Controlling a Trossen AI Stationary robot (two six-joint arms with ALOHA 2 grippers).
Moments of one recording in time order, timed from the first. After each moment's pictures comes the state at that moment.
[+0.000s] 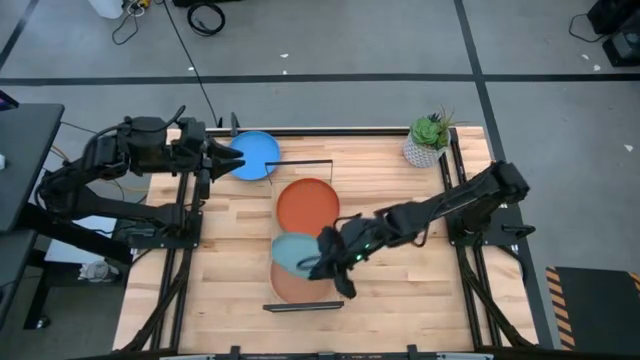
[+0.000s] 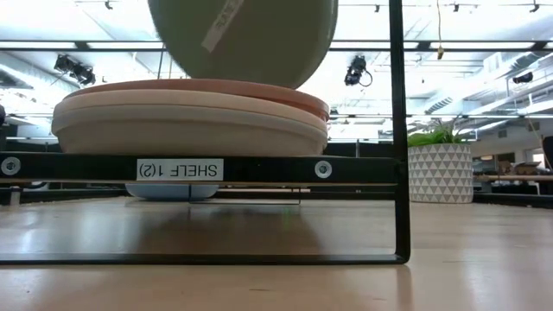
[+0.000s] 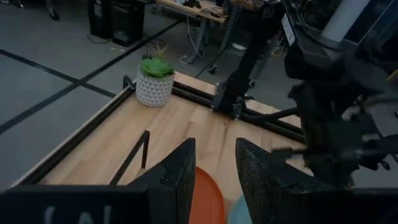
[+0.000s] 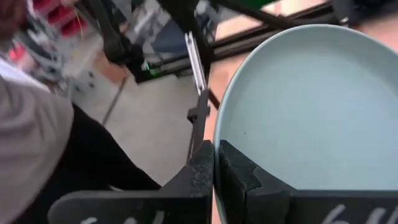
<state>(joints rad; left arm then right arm) 0.14 0.87 1.35 -0.74 -0.07 -0.28 0.33 1.70 1.41 -0.16 -0.12 0.50</state>
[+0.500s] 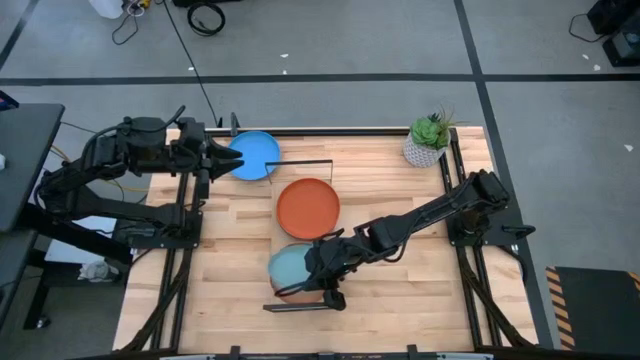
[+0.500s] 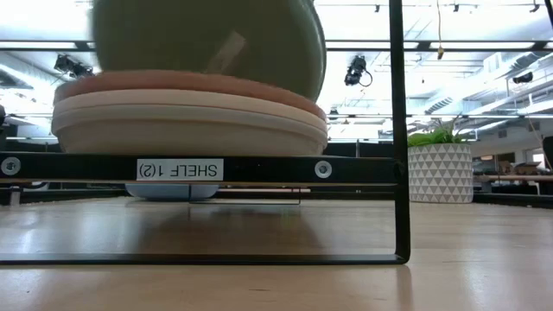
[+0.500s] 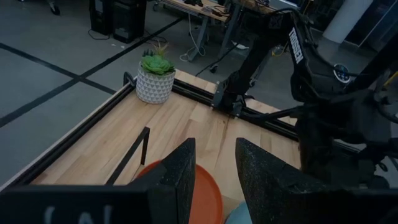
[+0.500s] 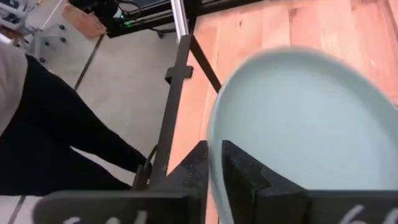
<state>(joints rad) 0.14 0.87 1.35 -0.75 -0.07 -0.30 0.36 1.87 1.52 -0.28 -0.13 0.42</state>
